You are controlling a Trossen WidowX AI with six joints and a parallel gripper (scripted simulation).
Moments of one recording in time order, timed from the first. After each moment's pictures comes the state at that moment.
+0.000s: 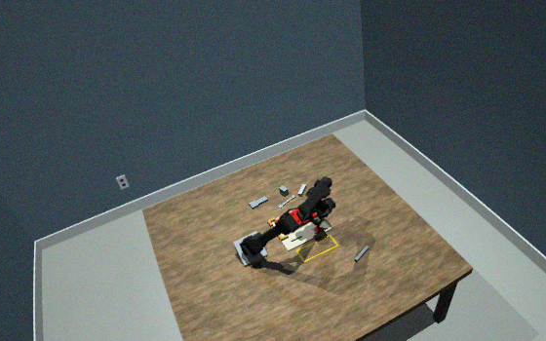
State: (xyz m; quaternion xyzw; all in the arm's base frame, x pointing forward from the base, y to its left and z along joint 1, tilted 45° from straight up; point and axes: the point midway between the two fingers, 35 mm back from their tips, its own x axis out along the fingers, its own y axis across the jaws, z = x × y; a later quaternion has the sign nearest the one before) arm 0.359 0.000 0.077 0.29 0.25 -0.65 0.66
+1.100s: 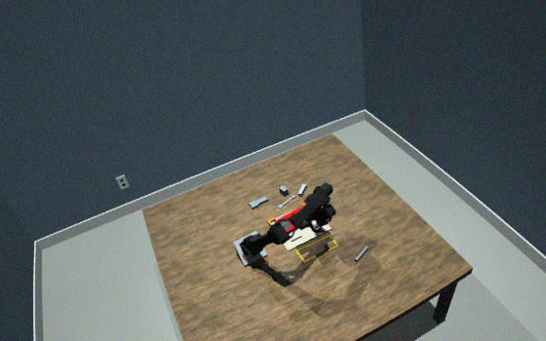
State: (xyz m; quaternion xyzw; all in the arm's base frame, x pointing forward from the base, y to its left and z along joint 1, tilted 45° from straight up) arm 0.315 -0.024 0.151 0.30 0.26 -0.65 0.66
